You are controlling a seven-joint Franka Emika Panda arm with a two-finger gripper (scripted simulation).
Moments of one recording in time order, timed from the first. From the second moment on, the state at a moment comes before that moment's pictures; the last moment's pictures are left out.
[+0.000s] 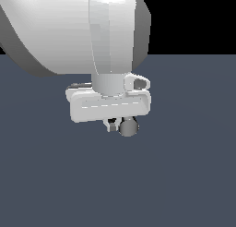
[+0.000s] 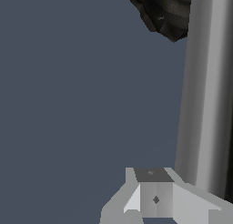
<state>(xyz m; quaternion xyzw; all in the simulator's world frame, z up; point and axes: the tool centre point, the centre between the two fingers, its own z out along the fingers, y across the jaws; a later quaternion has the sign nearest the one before) -0.126 0.016 0.105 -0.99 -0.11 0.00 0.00</state>
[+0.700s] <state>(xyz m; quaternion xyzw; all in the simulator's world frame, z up) -0.118 -0.054 0.105 -1.00 -0.10 0.01 0.00</state>
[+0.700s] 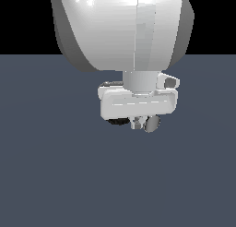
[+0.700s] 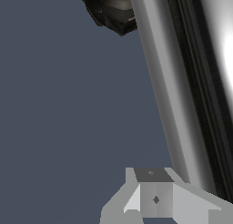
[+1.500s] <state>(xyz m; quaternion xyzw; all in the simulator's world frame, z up) -0.088 -0.118 0.105 -0.99 -0.11 0.00 0.00</state>
